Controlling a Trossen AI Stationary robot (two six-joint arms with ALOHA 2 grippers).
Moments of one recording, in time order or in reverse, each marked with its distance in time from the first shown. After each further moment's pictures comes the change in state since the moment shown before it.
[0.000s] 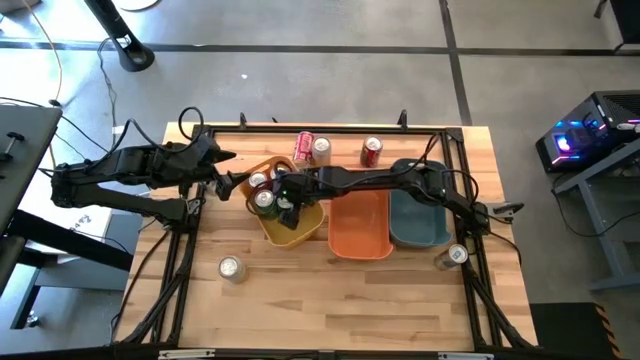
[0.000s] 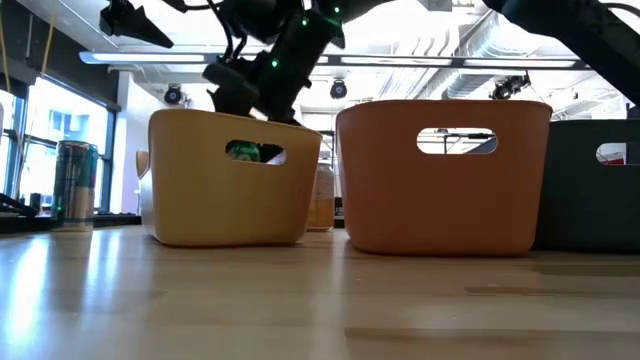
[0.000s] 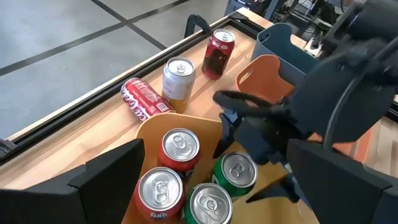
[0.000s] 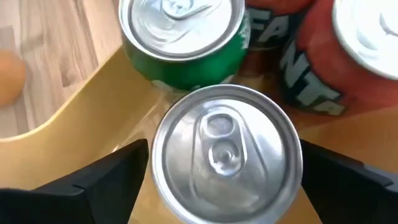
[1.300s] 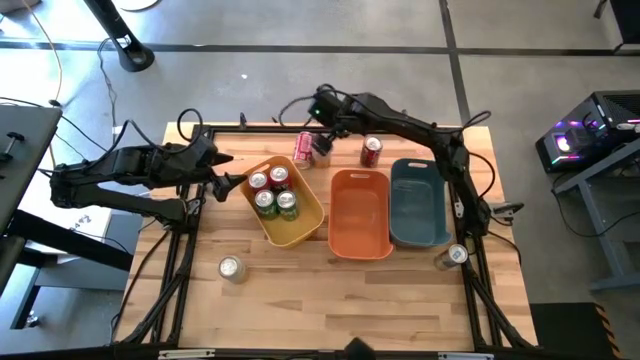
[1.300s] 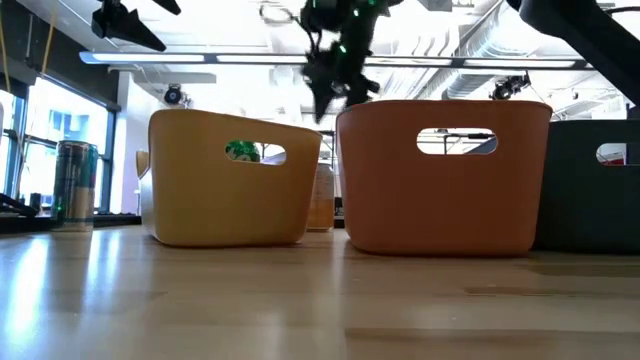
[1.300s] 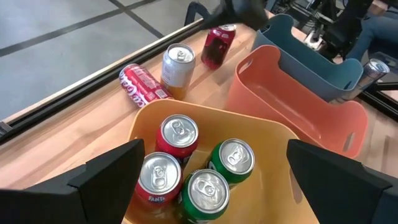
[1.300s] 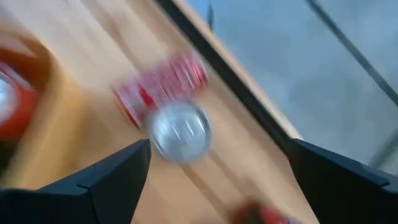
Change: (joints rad) left arm 0.000 -0.016 0.000 -0.050 0.026 -0.050; right arm -0.326 -0.173 0.146 -0.425 0.216 -0.052
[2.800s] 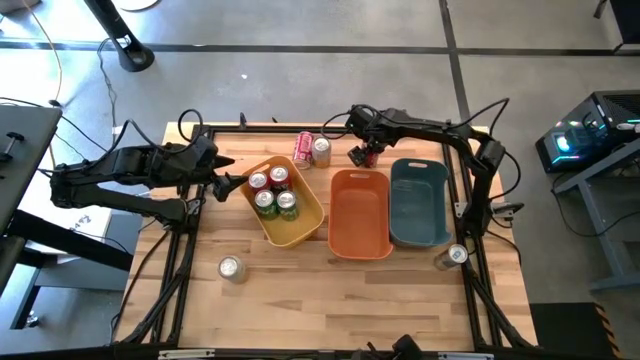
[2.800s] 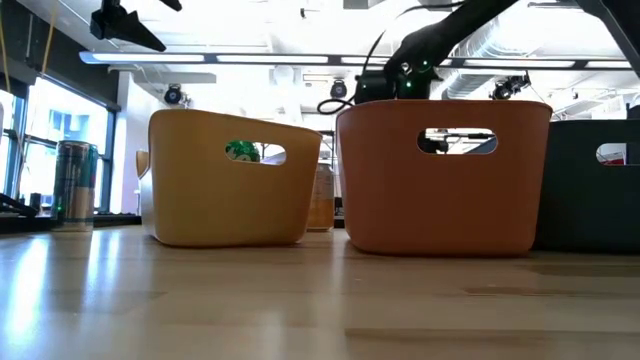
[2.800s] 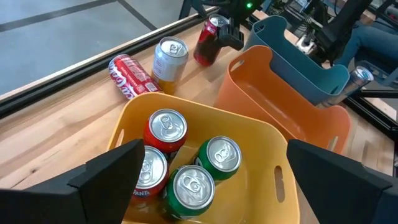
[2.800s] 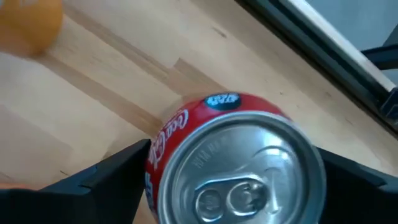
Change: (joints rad) left arm 0.000 0.003 0.000 0.006 0.037 -0.070; right arm -0.178 -0.262 -0.801 0.290 -0.071 0.136
